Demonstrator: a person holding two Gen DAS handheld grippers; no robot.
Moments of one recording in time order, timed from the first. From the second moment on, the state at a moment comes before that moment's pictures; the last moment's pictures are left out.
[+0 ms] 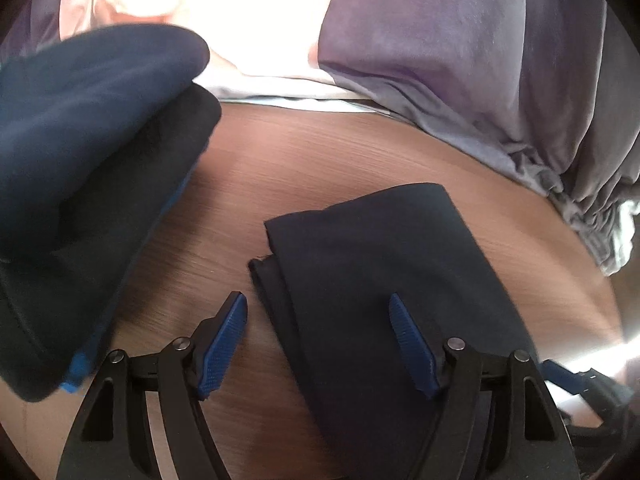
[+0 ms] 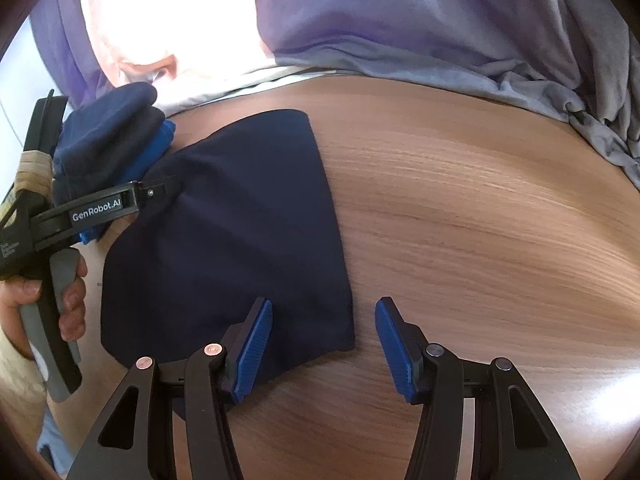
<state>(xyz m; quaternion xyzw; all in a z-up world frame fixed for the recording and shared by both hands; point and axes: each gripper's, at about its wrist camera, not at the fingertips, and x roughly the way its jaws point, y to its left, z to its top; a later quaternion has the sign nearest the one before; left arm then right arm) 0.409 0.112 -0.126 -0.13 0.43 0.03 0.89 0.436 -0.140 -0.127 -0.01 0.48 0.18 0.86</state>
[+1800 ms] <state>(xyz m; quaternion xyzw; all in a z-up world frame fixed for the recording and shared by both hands) 0.326 0.068 0.003 -0.07 0.28 -0.05 0.96 0.377 -0.163 -0.017 0.02 0.35 0.22 0.91</state>
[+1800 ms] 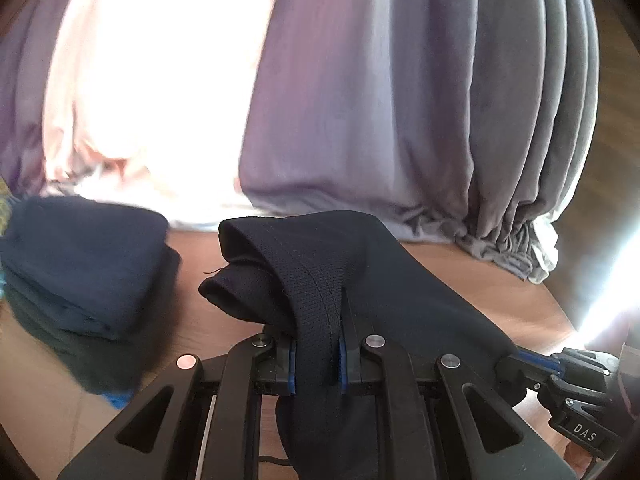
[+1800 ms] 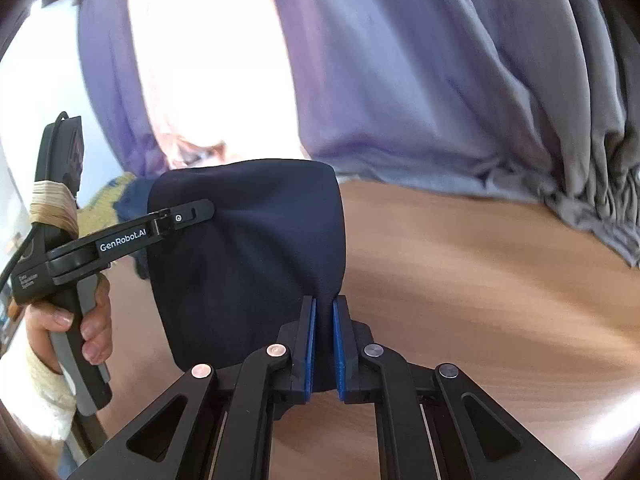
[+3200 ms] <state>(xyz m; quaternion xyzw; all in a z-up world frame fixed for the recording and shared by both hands) 0.298 0.333 0.101 0.03 0.23 -0.11 0.97 0.344 0.098 0.040 0.04 0.24 0.21 0.95</state>
